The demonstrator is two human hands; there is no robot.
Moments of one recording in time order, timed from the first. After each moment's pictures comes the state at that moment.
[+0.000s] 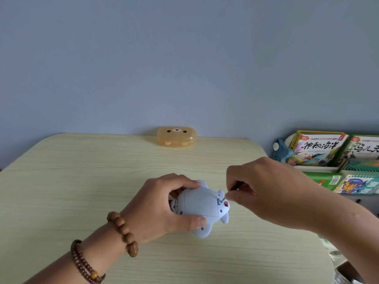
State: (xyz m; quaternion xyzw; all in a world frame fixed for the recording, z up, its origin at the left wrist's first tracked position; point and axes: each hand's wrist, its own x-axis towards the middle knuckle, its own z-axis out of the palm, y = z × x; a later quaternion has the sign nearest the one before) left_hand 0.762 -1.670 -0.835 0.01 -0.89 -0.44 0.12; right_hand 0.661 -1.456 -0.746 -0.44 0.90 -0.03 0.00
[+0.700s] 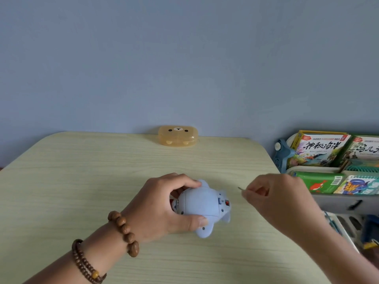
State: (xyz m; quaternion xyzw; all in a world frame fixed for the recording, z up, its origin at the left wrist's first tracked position) left_hand 0.763 -1.670 -0.834 0.01 -0.90 -0.43 0.13; right_hand 0.652 -1.443 -0.799 -0.20 0.95 -0.22 -0.03
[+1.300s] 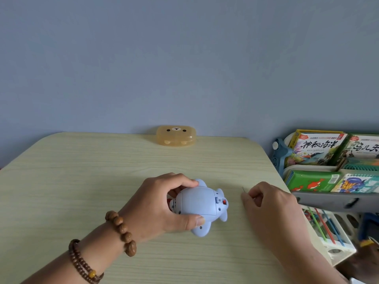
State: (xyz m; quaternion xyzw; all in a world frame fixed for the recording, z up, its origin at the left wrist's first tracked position) left_hand 0.763 -1.671 -0.835 0.01 -0.89 -0.43 0.13; right_hand 0.655 -1.445 -0.850 -0.13 0.95 -0.27 -0.10
